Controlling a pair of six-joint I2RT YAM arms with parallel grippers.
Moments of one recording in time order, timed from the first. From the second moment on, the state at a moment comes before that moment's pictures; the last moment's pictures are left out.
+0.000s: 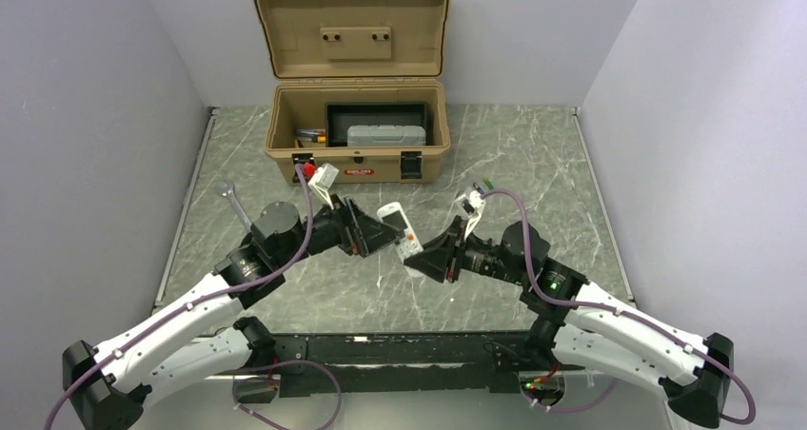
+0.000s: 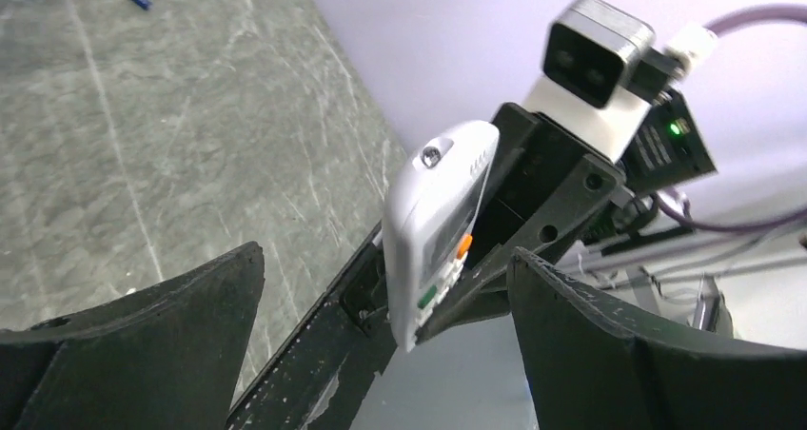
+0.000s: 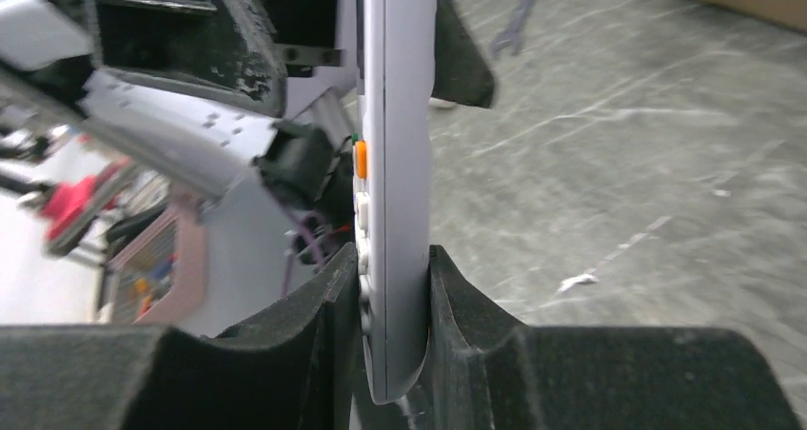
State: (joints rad) left arm -0.80 0.81 0.67 0.11 0.31 -0.87; right arm 0.94 0.72 0.56 0.11 -0.32 0.56
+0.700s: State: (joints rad) left arm -0.86 1.03 1.04 -0.53 -0.11 -1.22; right arm 1.36 1.05 0.92 -0.42 0.67 0.32
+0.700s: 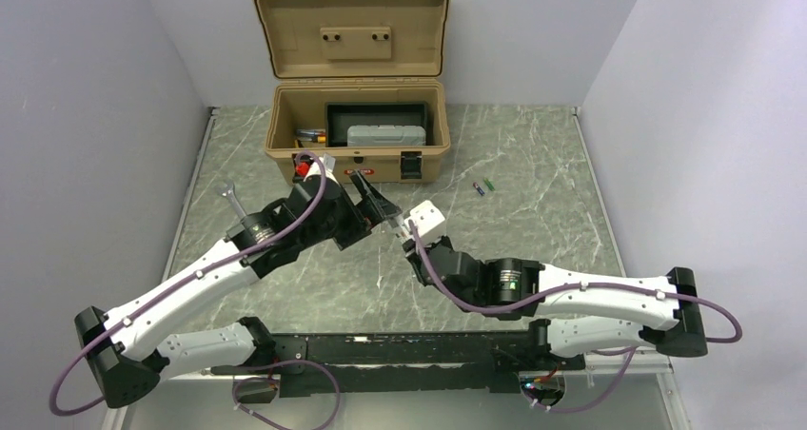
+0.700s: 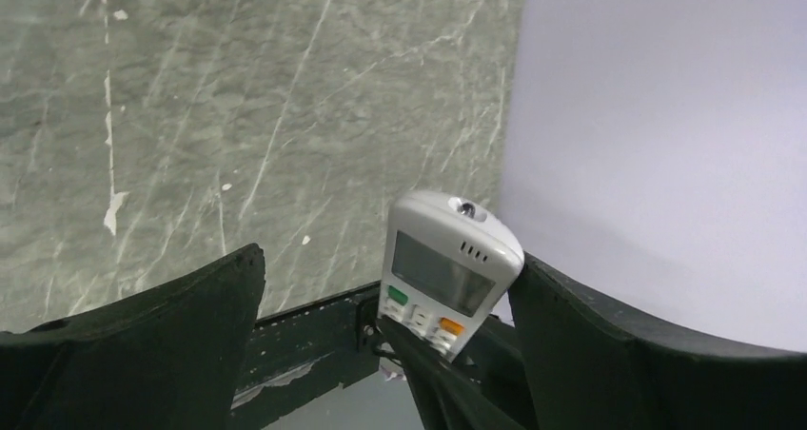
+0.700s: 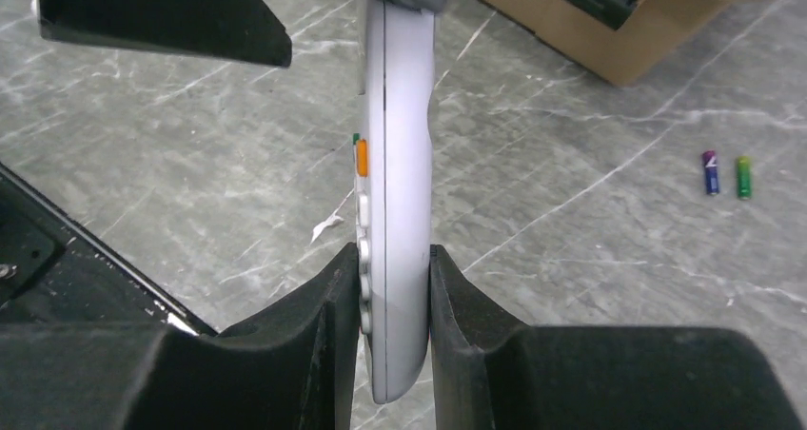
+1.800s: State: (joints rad) left arm -0.88 1.11 1.09 -0.60 -0.12 -1.30; right arm 1.52 1.31 1.06 -0.51 0.98 0.23
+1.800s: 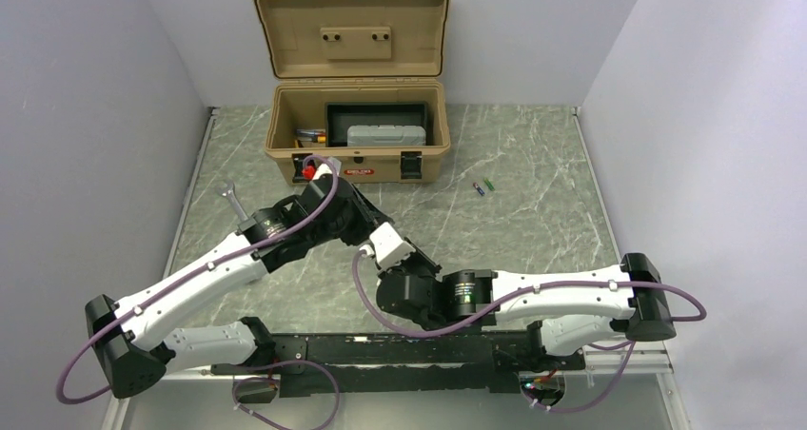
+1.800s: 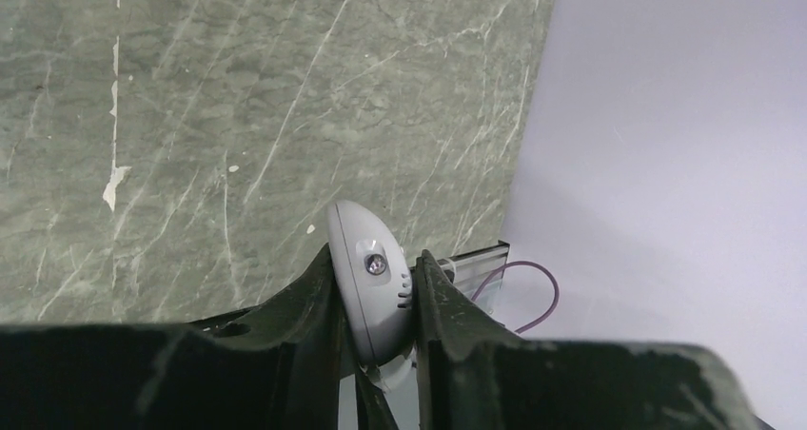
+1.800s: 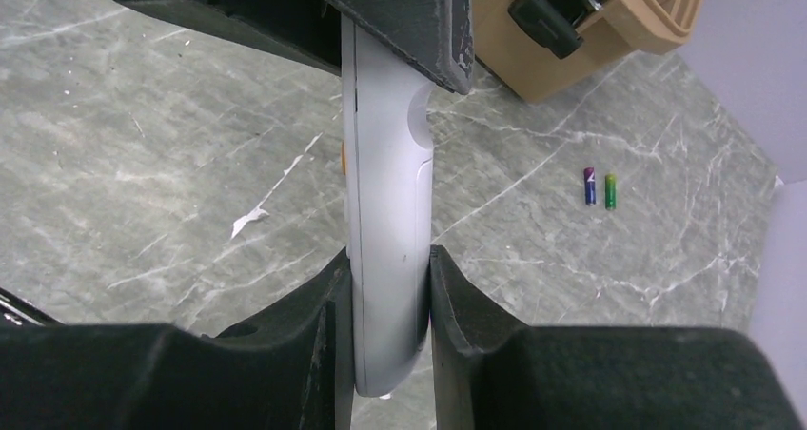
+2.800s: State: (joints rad) left arm -0.82 0.85 0.53 0.17 0.18 -1.06; right arm 1.34 0.80 0.65 -0.14 0.44 0.41
